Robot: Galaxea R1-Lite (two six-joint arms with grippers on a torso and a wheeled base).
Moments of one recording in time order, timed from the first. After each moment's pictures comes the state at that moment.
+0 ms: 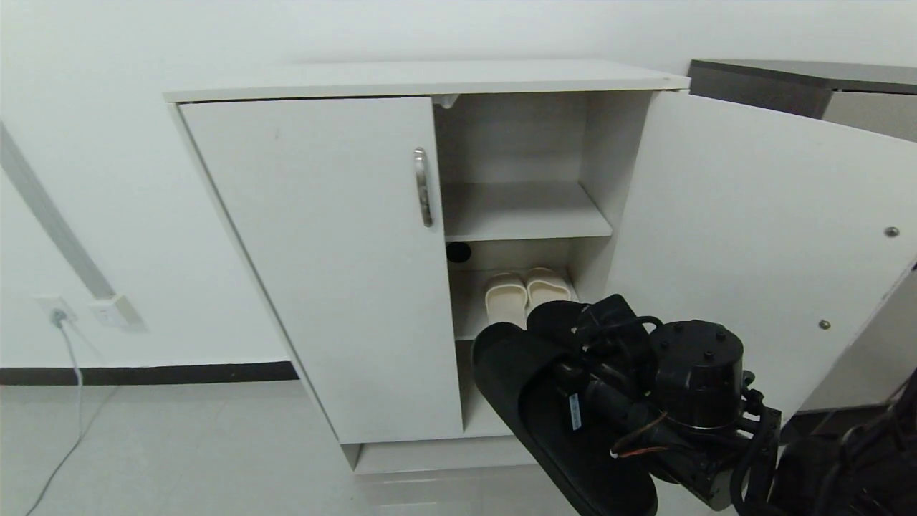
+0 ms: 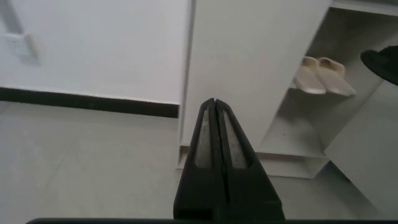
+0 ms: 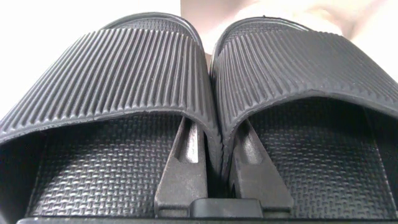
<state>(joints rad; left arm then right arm) 0.00 0.00 0.00 0.00 0.09 -0.11 0.80 1.87 -0.63 -1.03 -0.31 0.01</state>
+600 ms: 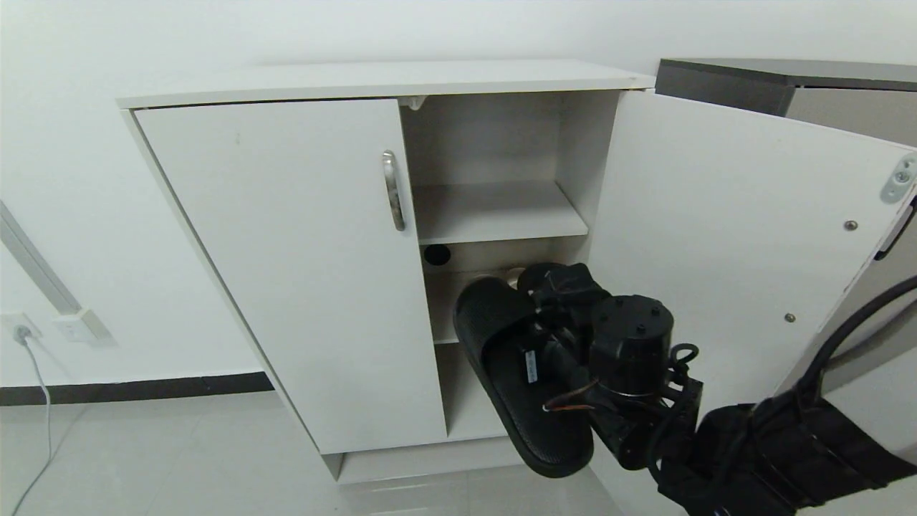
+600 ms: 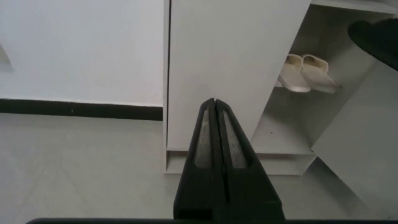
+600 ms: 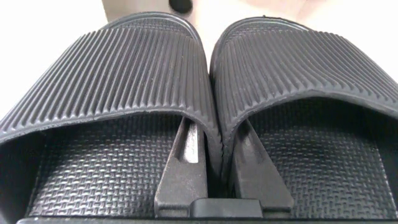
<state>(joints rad) 0.00 0.00 0.00 0.00 0.09 -0.11 0.85 2.00 -0.89 -1.03 -0.53 -0.03</state>
